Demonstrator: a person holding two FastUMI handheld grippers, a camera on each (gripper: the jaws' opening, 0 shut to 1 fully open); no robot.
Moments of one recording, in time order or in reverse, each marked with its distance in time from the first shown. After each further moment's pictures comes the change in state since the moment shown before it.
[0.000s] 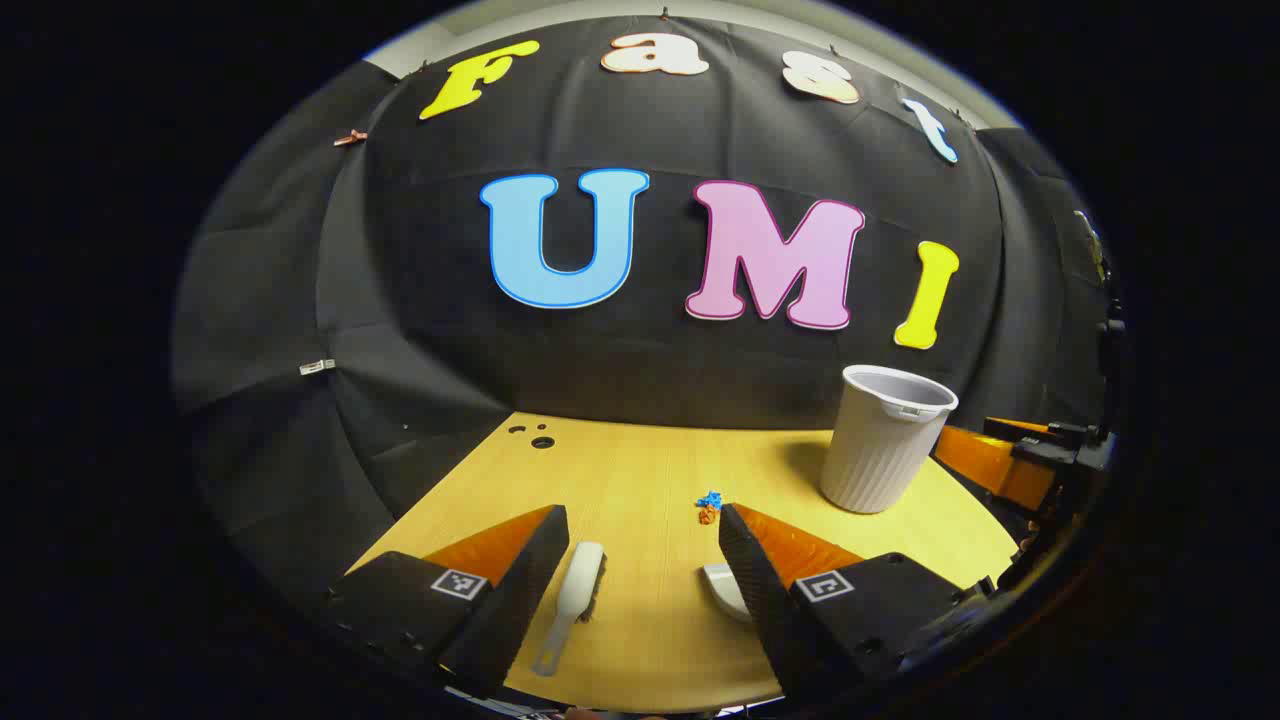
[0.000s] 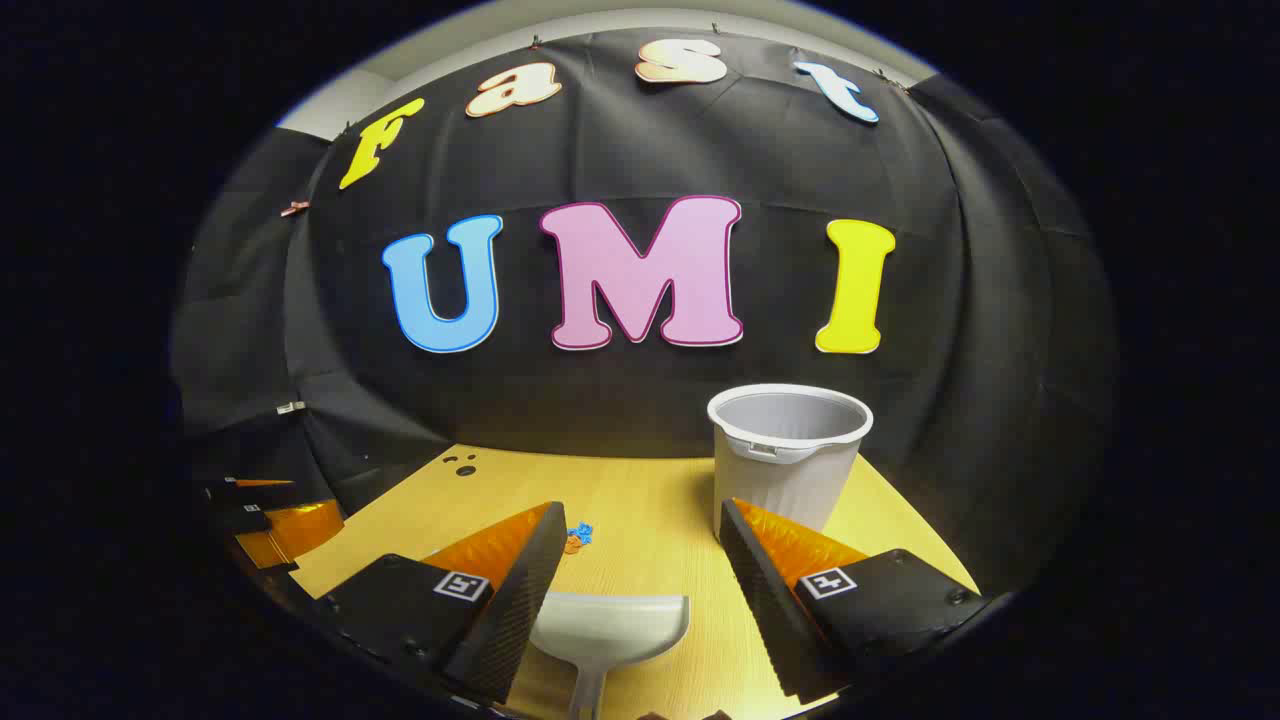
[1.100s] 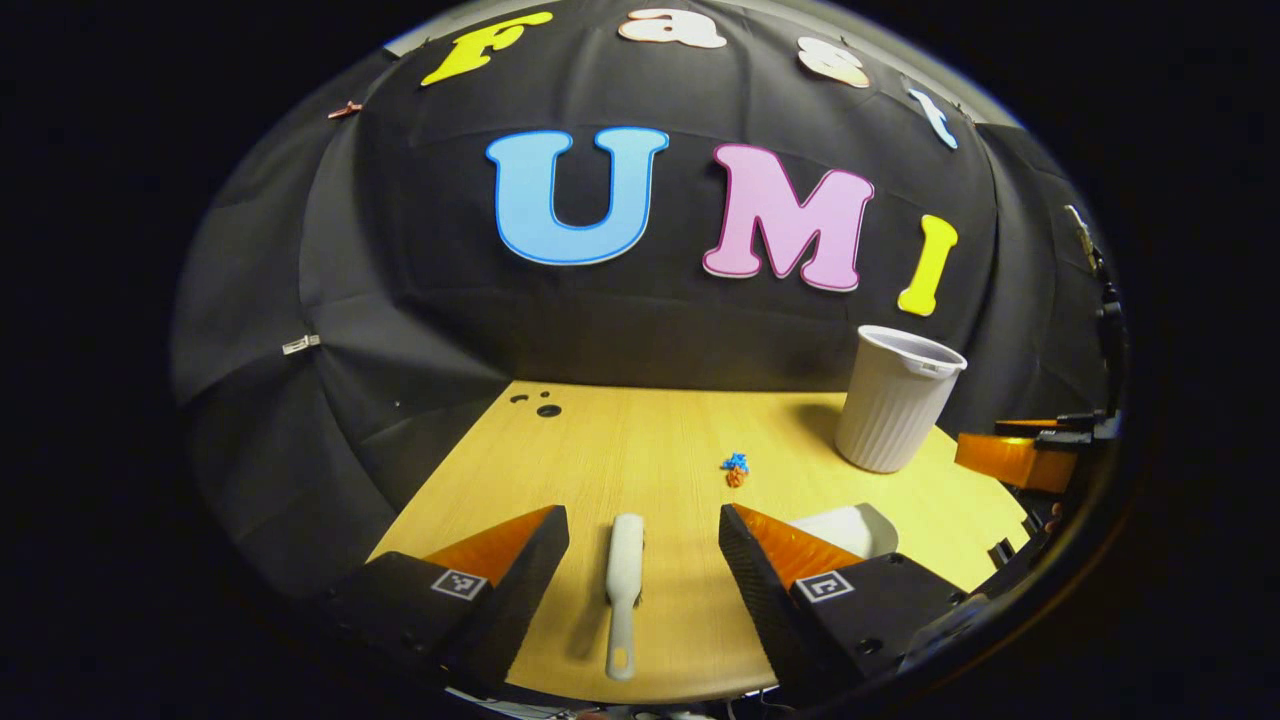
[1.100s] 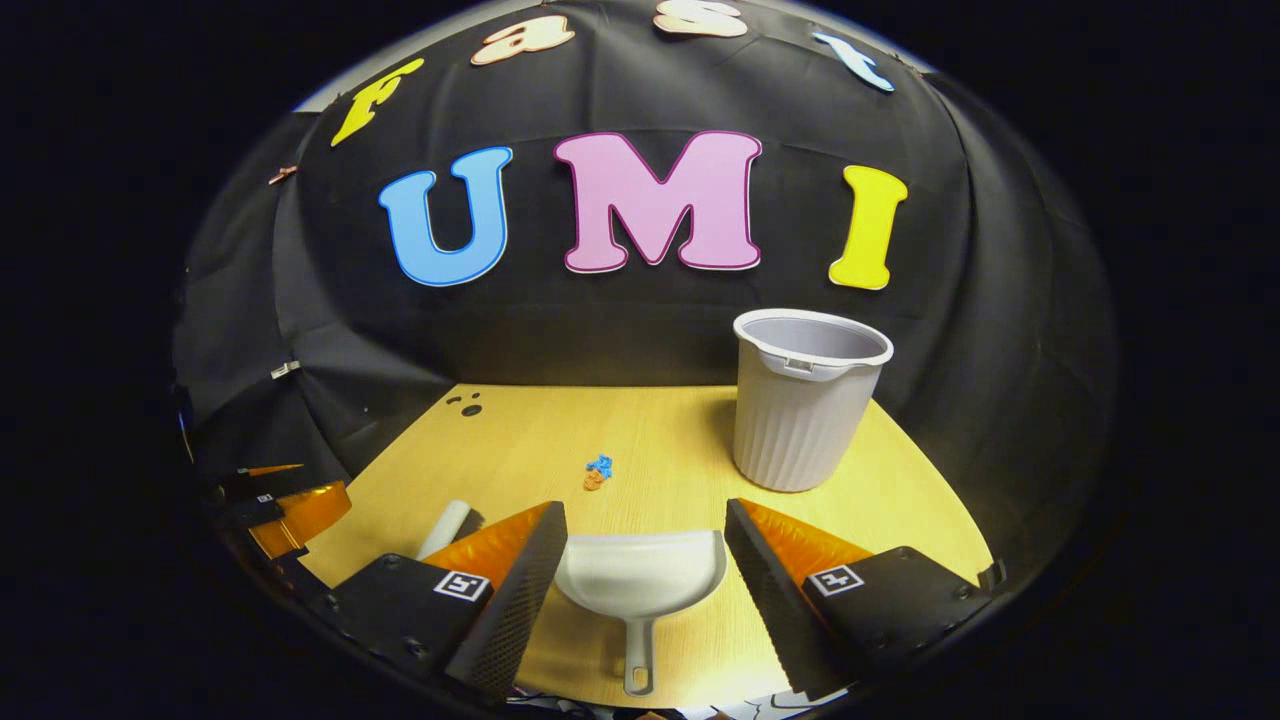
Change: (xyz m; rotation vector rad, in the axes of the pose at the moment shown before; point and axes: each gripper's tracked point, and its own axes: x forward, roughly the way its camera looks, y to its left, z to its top) left arm 0.016 0.064 -0.054 0.031 0.132 -0.089; right arm -0.020 0.048 -0.055 -0.011 0.218 -0.021
